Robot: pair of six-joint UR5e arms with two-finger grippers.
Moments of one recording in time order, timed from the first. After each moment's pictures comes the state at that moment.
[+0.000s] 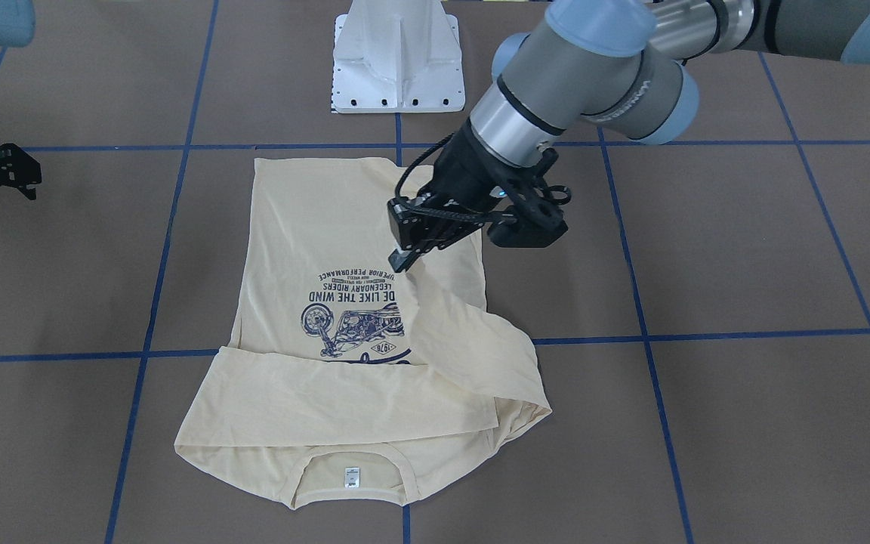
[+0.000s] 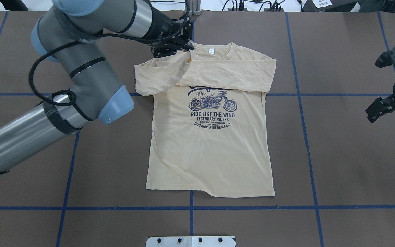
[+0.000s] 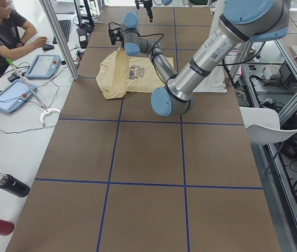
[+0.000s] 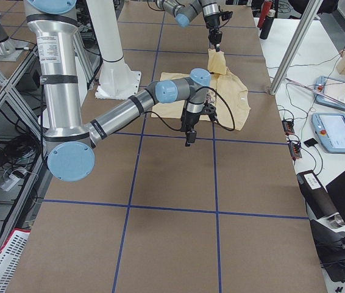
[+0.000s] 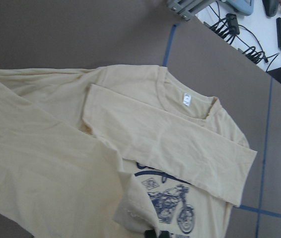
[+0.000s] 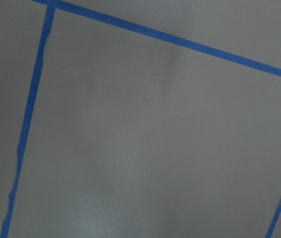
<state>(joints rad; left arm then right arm) -0.78 -2.45 -1.51 -2.15 -2.04 -1.76 1.06 -1.49 2.05 -1.93 2.15 0.28</state>
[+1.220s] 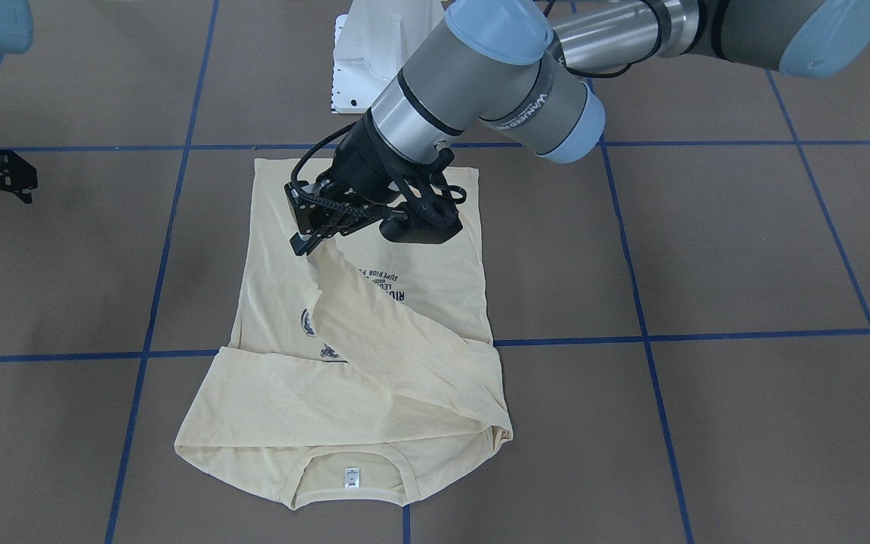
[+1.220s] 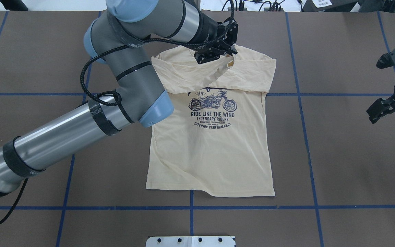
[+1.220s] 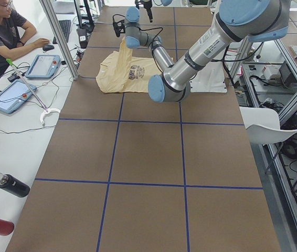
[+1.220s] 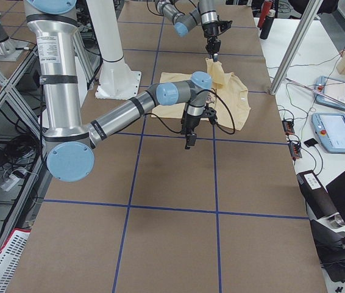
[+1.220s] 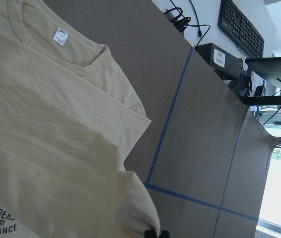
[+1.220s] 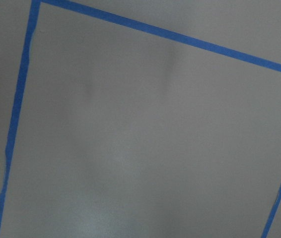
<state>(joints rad) -0.71 -2.56 -1.37 -2.29 -2.03 -1.86 1.06 -1.49 2.03 -1.93 2.15 0.28</state>
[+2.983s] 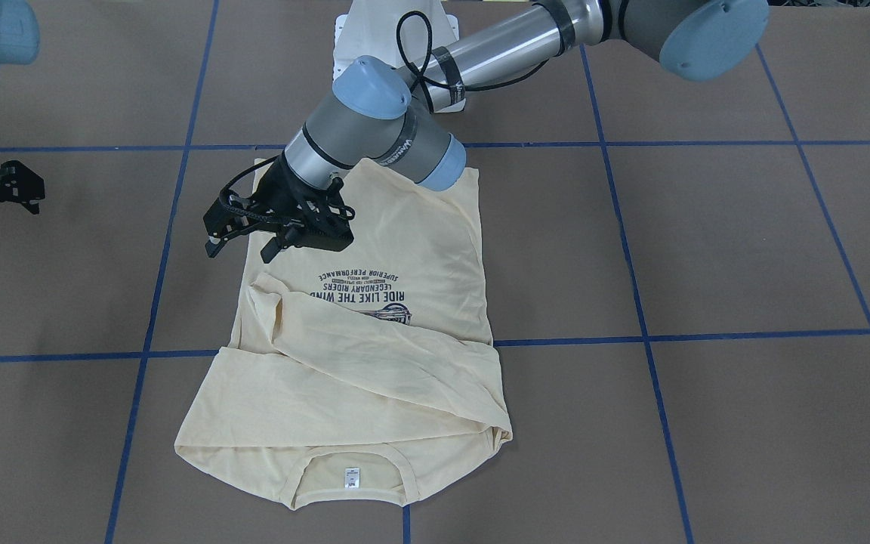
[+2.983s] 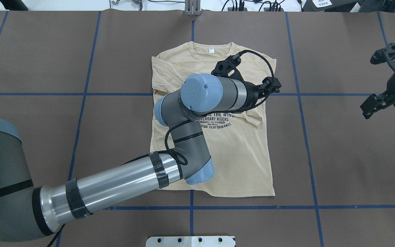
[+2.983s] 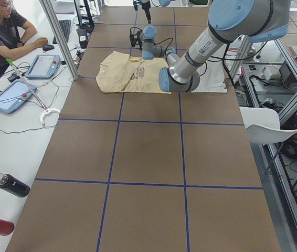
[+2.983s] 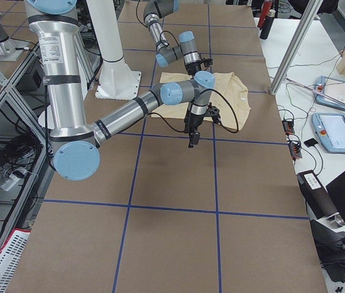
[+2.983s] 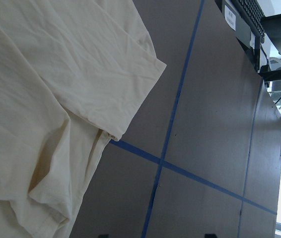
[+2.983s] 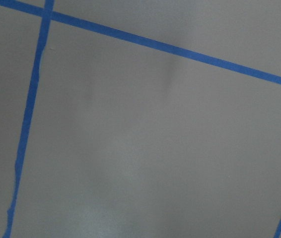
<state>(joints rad) -0.47 -2.68 -1.01 -2.59 -1.70 -1.79 1.06 -1.45 2.00 -1.92 2.15 0.29</state>
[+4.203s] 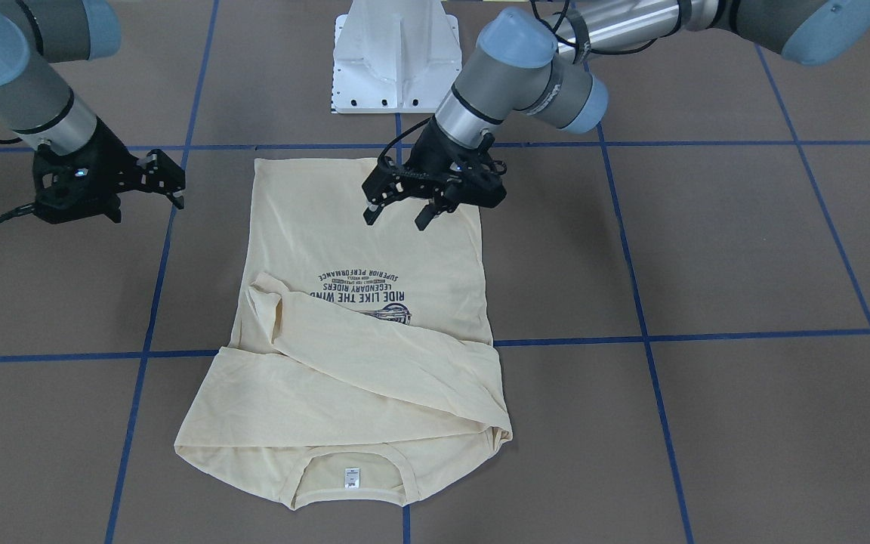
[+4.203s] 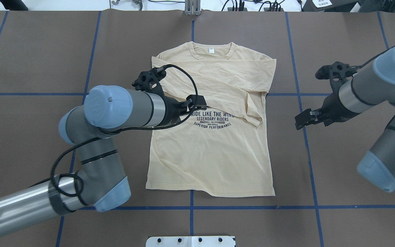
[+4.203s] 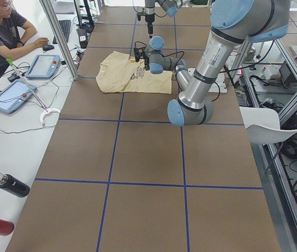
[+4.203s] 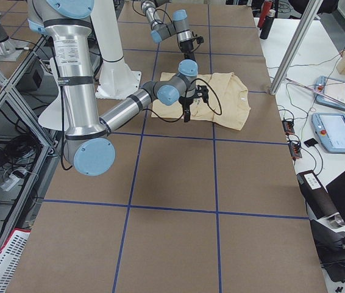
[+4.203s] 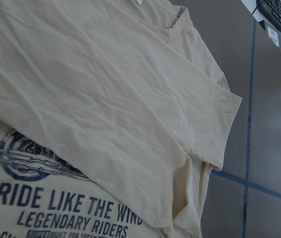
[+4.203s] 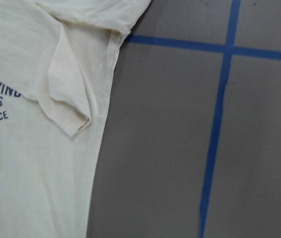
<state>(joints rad) -0.50 -2.18 -1.72 -2.17 -1.74 -1.67 0.77 -1.44 2.00 -1.41 2.13 0.88</state>
